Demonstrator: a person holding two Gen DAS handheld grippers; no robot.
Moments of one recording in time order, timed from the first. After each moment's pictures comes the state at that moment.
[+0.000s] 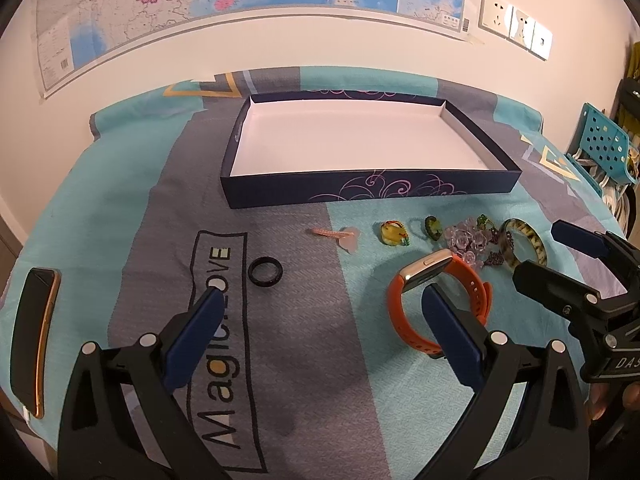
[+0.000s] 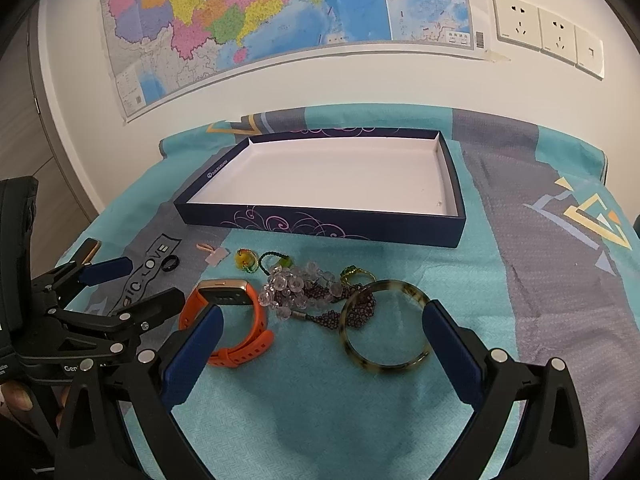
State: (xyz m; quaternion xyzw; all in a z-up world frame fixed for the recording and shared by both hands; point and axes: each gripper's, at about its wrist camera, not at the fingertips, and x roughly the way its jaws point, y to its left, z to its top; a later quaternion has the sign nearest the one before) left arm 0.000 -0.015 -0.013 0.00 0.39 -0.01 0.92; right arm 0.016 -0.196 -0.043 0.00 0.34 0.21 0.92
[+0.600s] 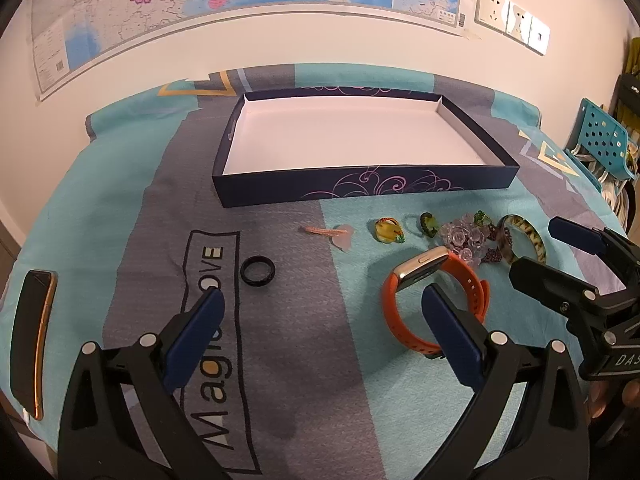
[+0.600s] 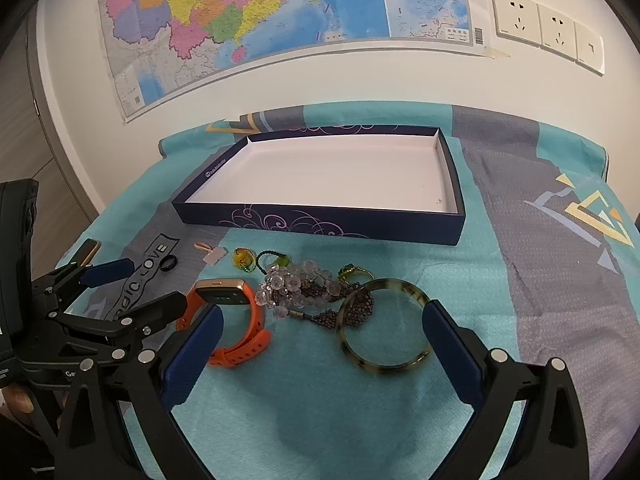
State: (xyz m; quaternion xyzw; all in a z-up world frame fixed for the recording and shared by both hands) left arm 0.001 -0.017 -0.014 0.00 0.40 -0.01 0.92; right arm 0.018 -0.196 -0.044 0.01 0.34 0.21 0.92
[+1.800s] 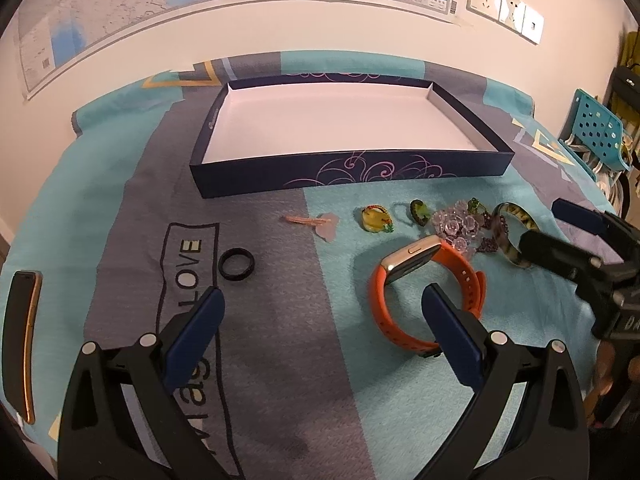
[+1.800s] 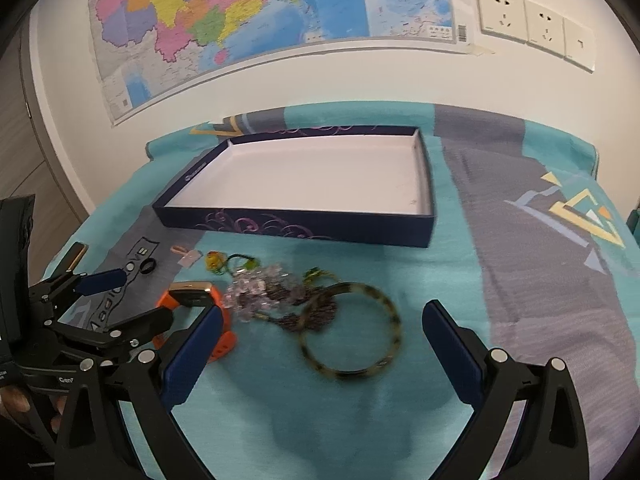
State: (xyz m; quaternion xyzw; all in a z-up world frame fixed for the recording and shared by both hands) left arm 0.010 -0.021 -0.022 0.00 0.42 -0.04 0.91; right arm 0.031 -0.222 -0.044 0.01 0.34 0.19 0.92
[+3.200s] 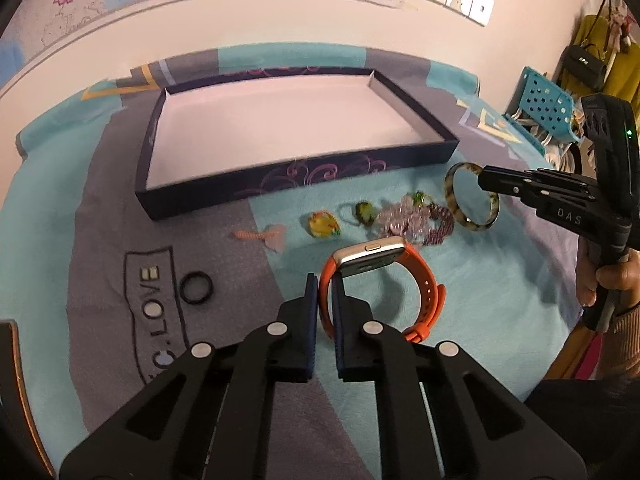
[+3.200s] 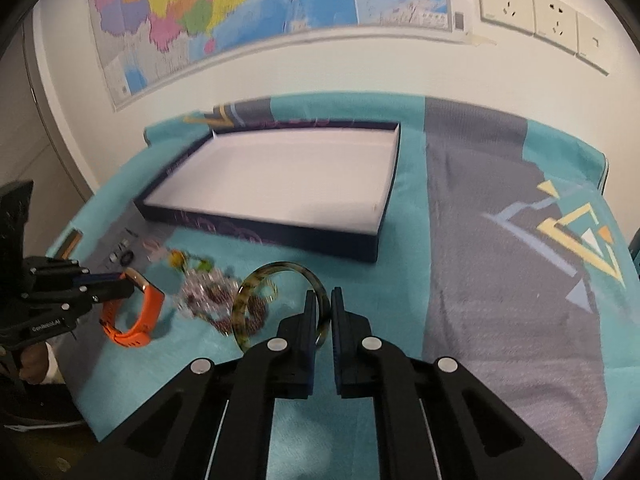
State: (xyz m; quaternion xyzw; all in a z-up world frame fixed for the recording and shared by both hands) left arm 0.022 -0.019 -0.004 0.01 0.44 -0.15 0.88; right arm 0.063 -0.260 -0.035 -0.02 0.37 0.22 0.90
